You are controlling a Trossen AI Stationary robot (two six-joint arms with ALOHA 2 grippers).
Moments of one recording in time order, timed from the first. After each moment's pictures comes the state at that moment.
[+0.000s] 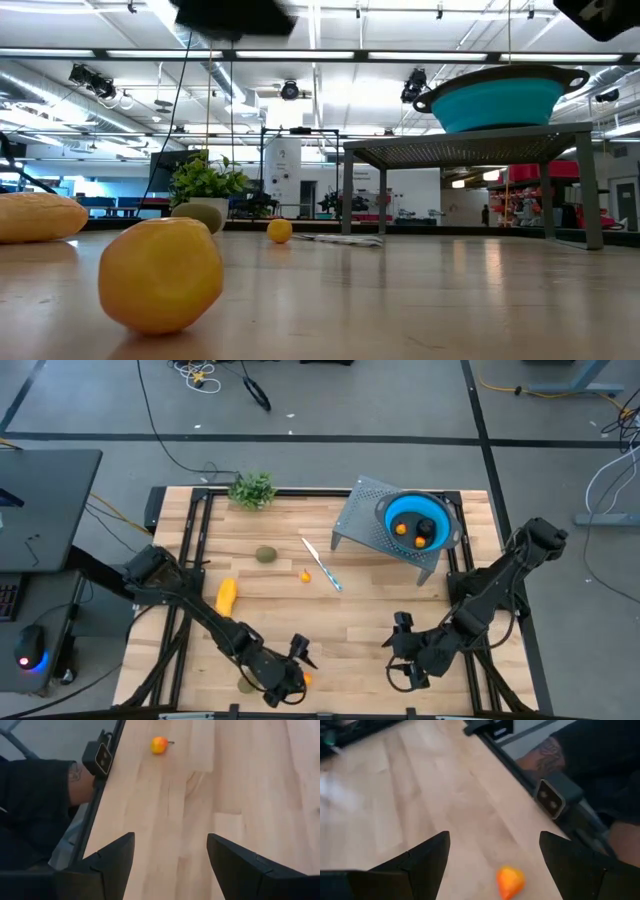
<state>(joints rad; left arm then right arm) -0.66 1.81 1.10 0.08 -0.27 0.00 0.79 1.39 0.95 -0.45 0.34 0.56</state>
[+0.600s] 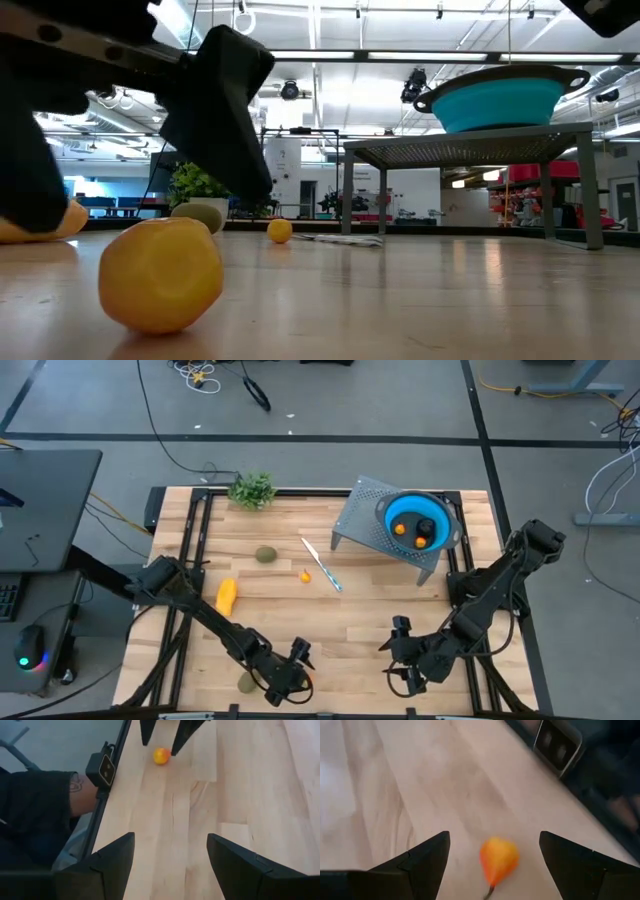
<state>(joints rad) -0.66 1.94 1.10 0.08 -0.23 -0.03 0.82 1.42 0.95 -0.38 0.39 0.57</state>
